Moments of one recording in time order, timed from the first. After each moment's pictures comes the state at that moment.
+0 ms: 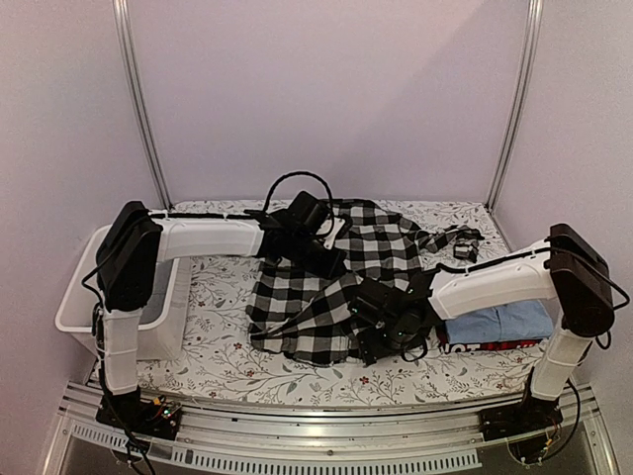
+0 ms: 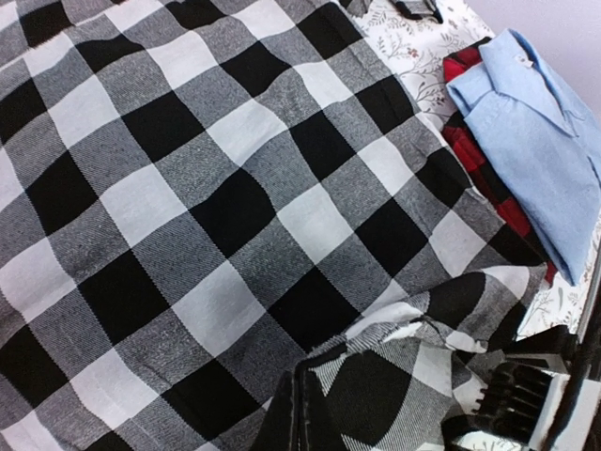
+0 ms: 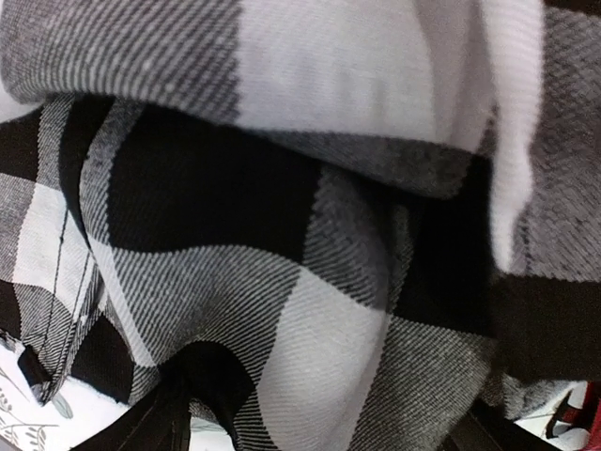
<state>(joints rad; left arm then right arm) -0.83 2.08 1.58 -0.33 0.17 -0.27 1.07 1.79 1.06 -0.61 0.22 0.71</state>
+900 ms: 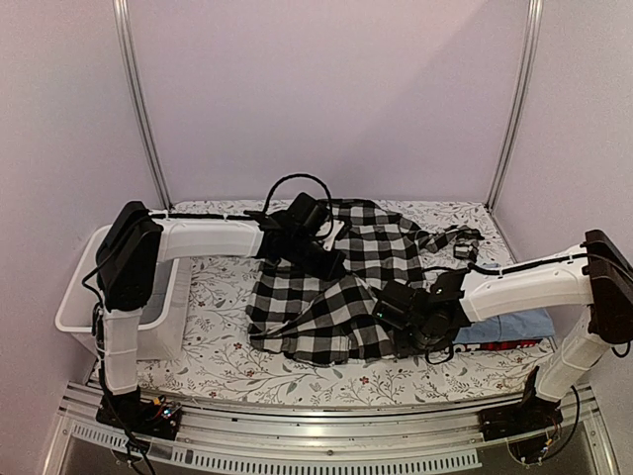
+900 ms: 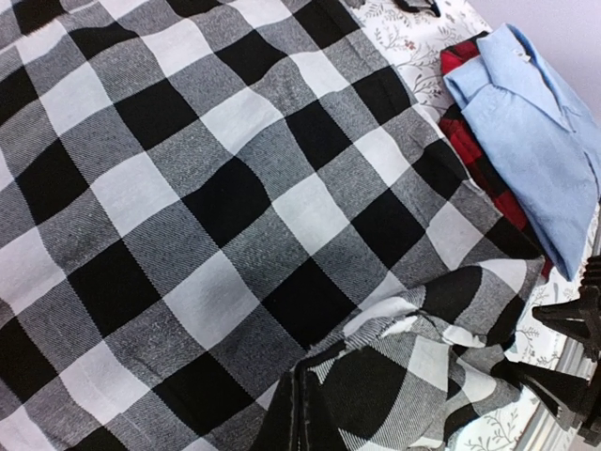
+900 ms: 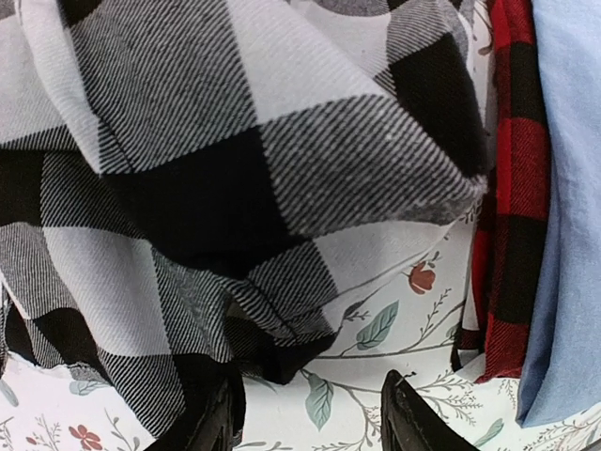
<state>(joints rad) -0.83 2.08 1.57 -0.33 0.19 -0.28 1.06 1.61 0.94 -0.75 0.36 0.92</state>
